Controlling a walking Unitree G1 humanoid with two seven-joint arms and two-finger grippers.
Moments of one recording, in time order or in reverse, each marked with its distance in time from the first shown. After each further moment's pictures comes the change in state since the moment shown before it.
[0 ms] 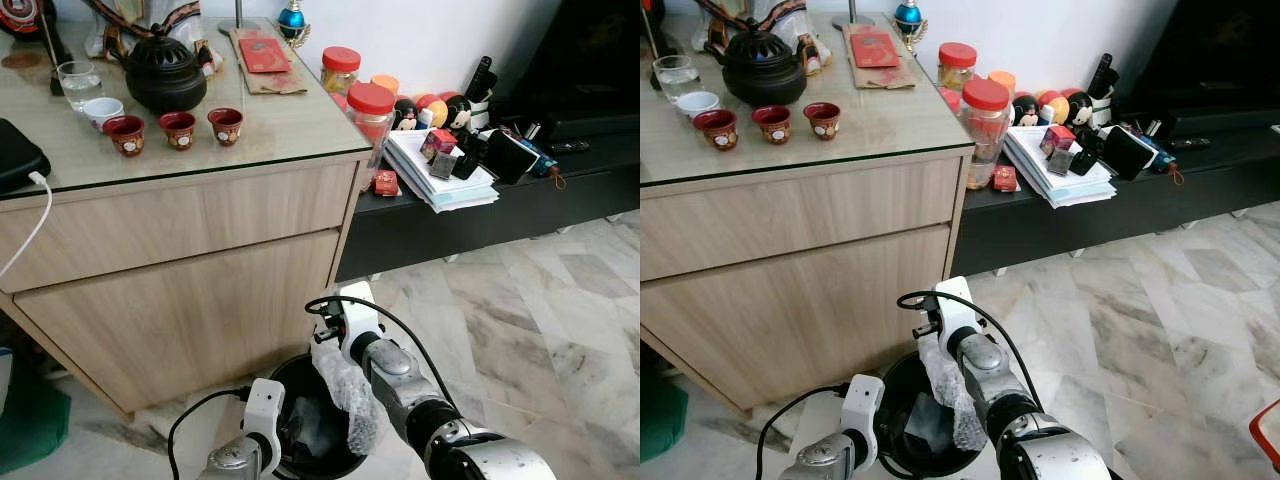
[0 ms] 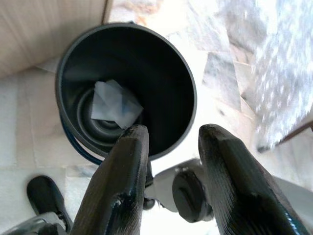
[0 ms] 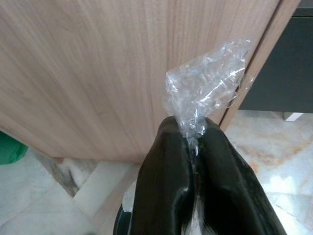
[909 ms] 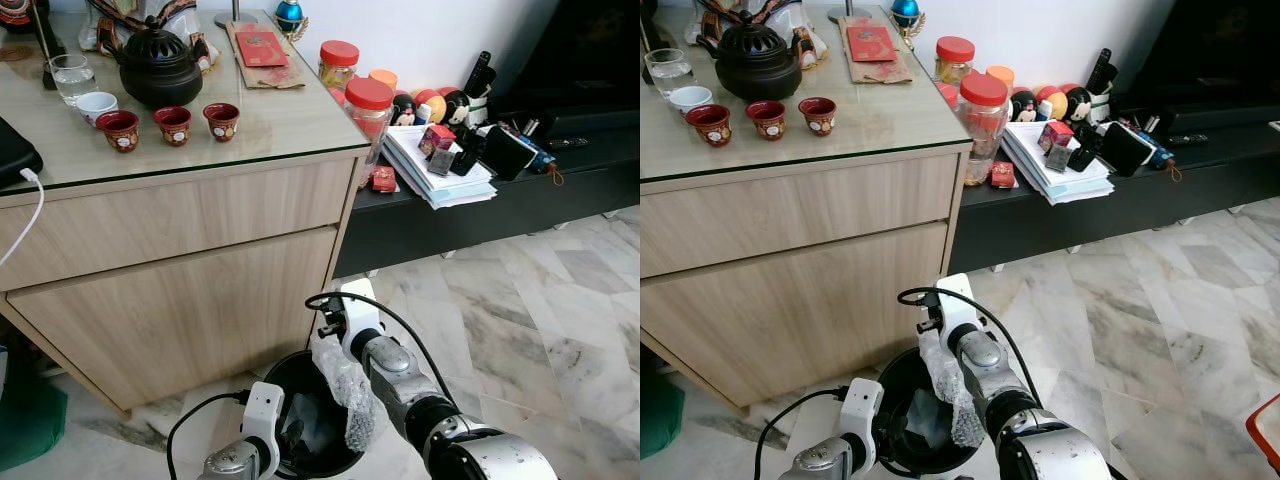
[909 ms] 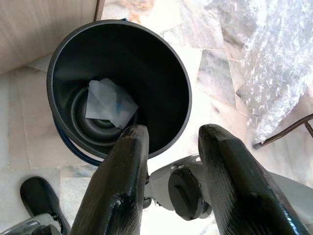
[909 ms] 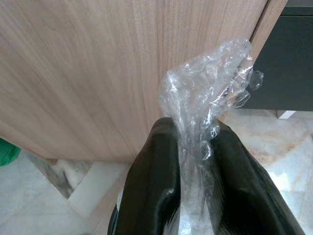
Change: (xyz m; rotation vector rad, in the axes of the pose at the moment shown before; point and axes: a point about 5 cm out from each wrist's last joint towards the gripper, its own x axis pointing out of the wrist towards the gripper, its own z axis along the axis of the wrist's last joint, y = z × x) left arm -0.001 0.001 0.000 0.003 -0.005 -0.015; right arm 0.001 0.000 0.002 -0.002 0.003 -0.023
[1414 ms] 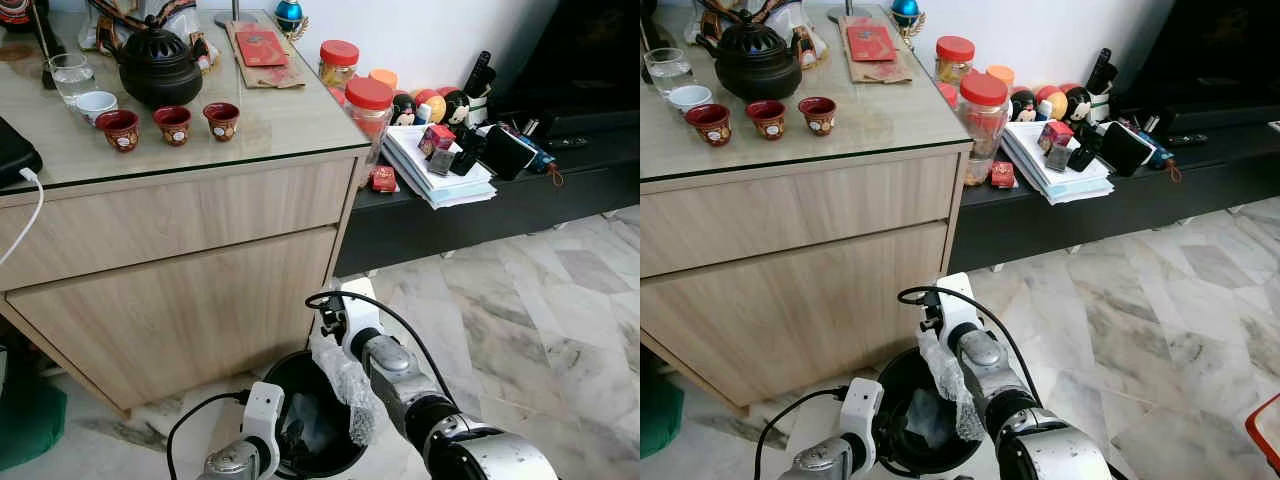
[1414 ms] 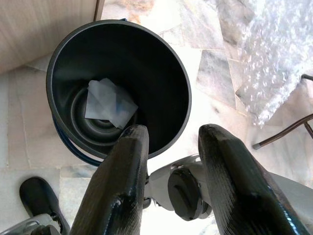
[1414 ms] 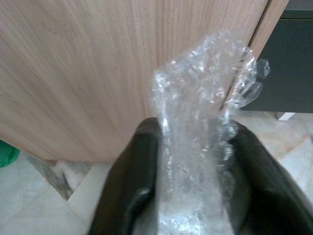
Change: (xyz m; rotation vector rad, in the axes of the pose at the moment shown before) left arm 0.000 0.000 0.000 0.000 -0.001 0.000; right arm 0.001 0.000 0.003 0.000 -0.007 0.001
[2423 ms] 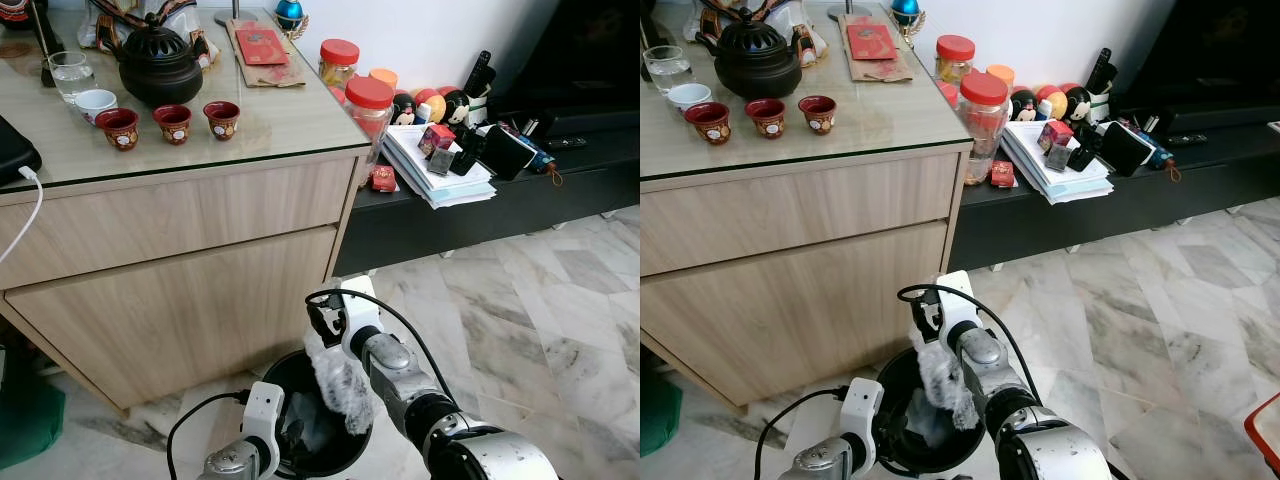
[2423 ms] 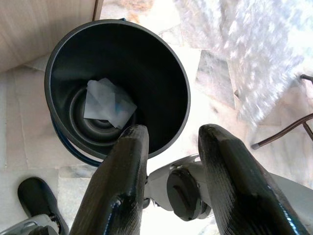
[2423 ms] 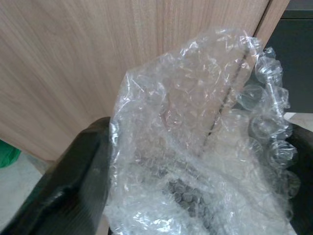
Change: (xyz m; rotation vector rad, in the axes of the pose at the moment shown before) left arm 0.000 0.000 0.000 0.000 -0.001 0.000; right arm 0.000 0.001 0.001 0.005 -0.006 0.011
